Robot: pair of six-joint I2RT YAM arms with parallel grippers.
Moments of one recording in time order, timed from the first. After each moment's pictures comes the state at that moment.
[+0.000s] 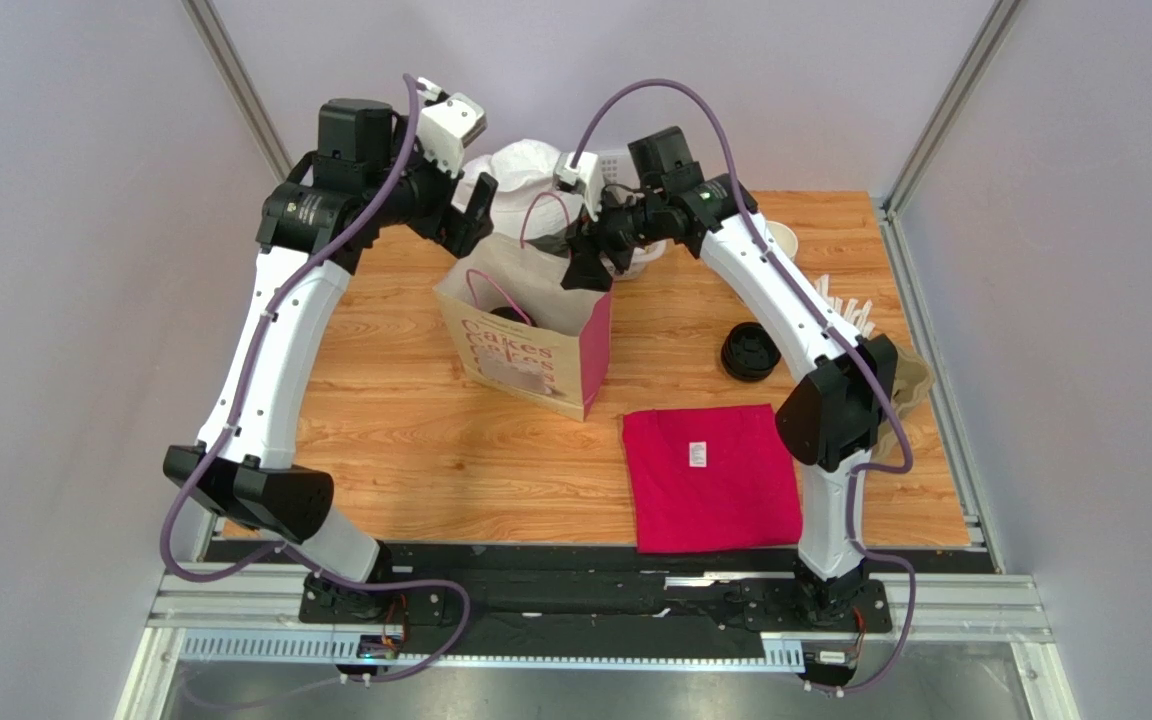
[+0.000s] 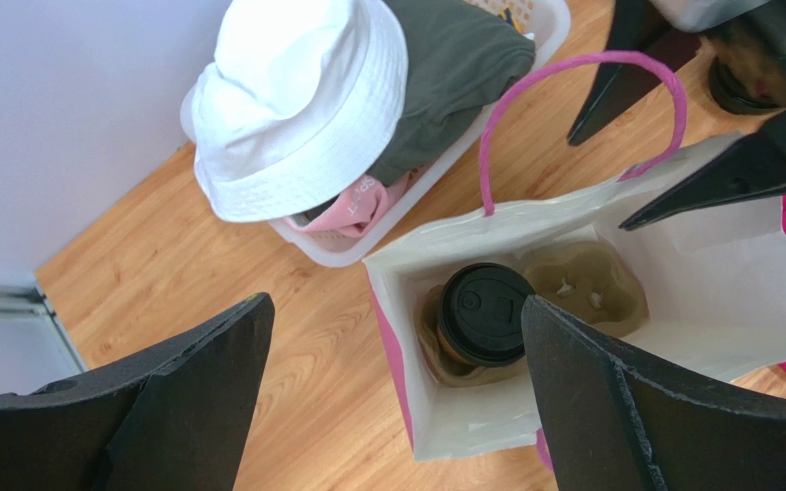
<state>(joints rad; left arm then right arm) -0.27 1.56 1.97 -0.93 0.29 0.35 0.51 2.01 2.11 -0.86 -0.70 -0.48</state>
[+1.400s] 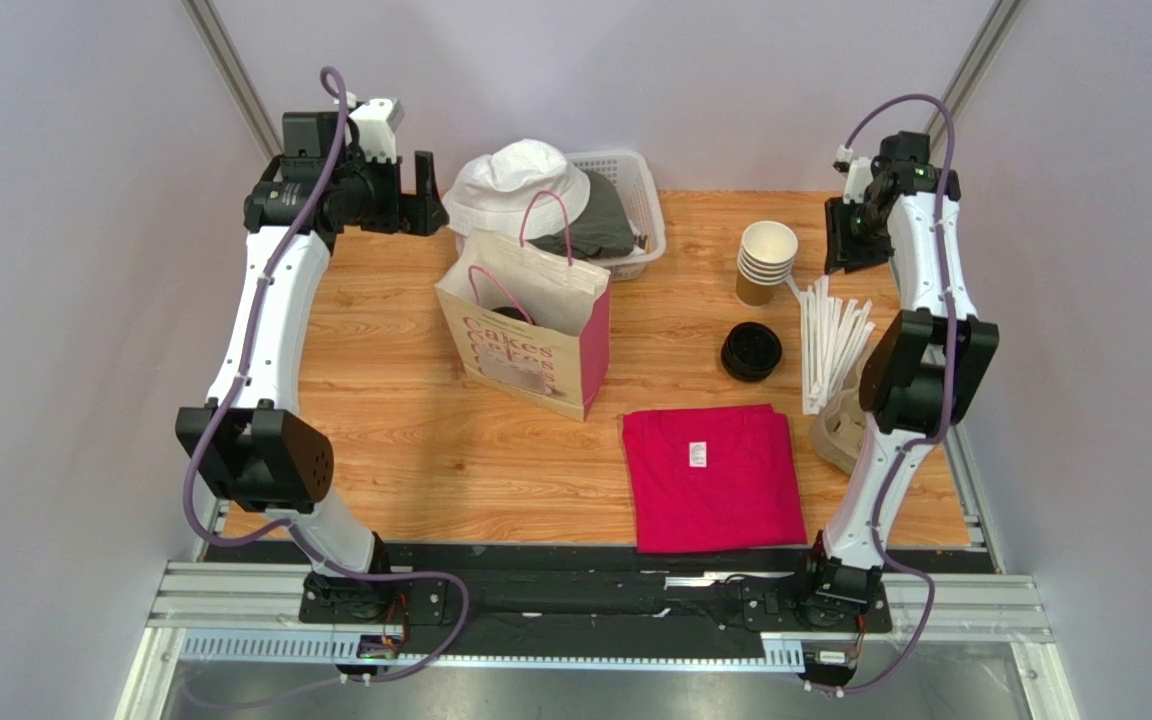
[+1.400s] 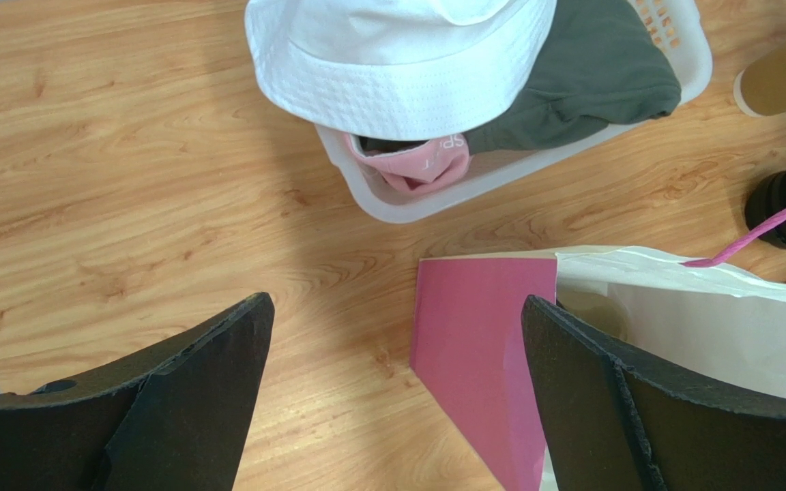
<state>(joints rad) -0.02 1.66 1.85 -0.81 0.34 0.03 -0.19 2.09 2.09 -1.07 -0.15 -0.25</state>
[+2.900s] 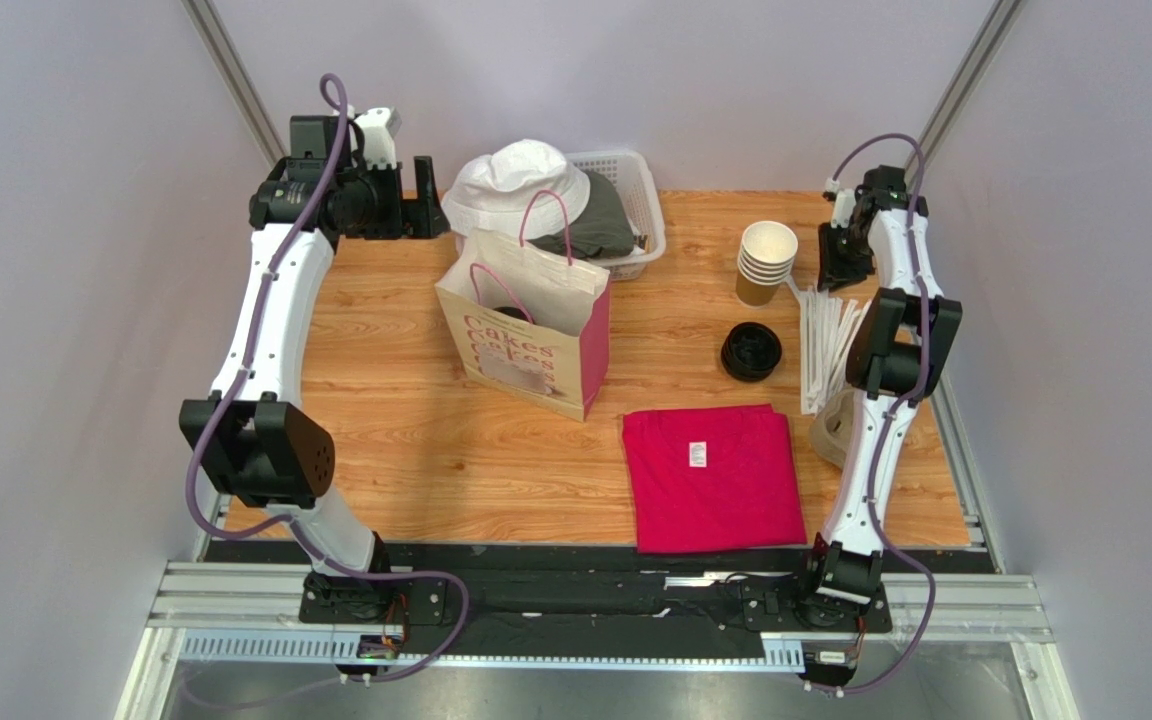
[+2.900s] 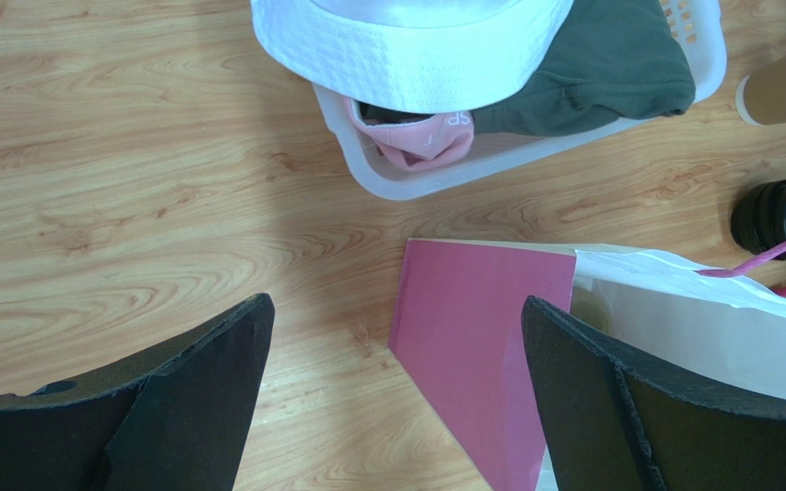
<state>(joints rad) -0.02 1.68 1.85 -0.86 0.31 -0.06 -0.24 2.52 2.34 -0.98 -0.16 -0.27</state>
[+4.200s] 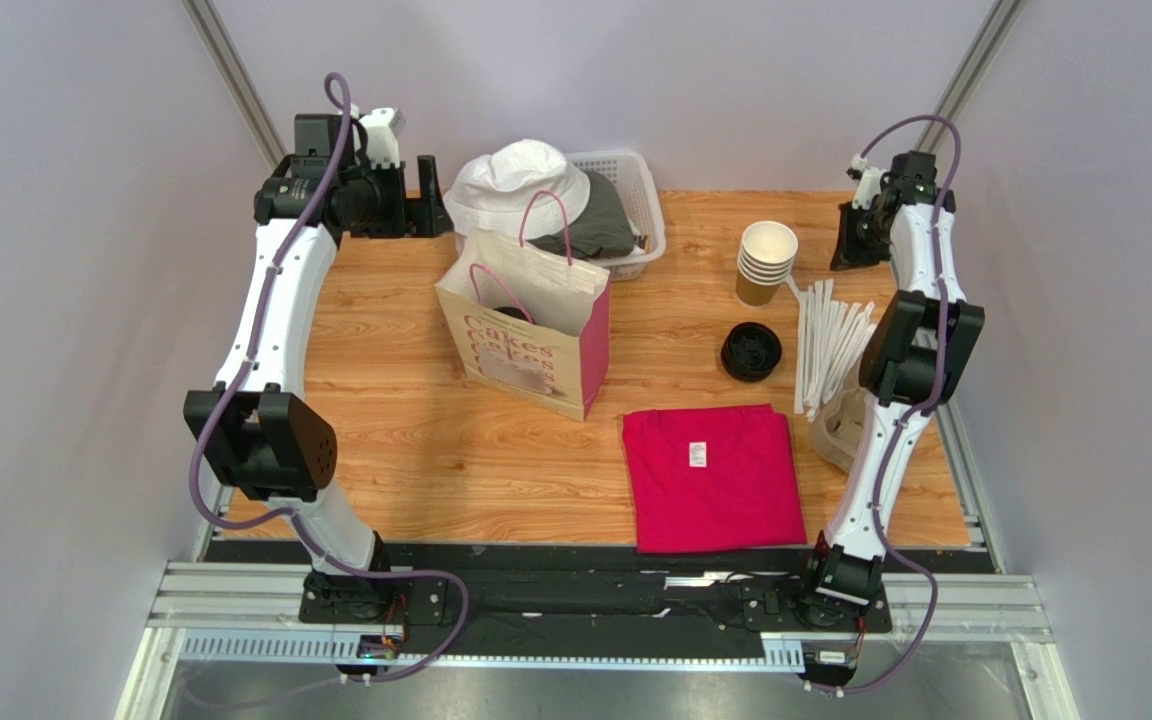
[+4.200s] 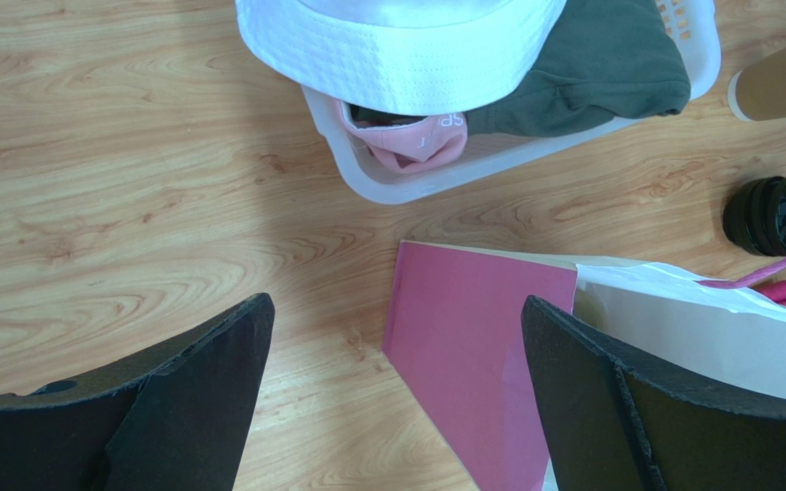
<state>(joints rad) -0.02 1.71 1.86 -0.86 0.33 -0.06 -0.28 2.40 2.27 -0.91 -0.28 -0.22</state>
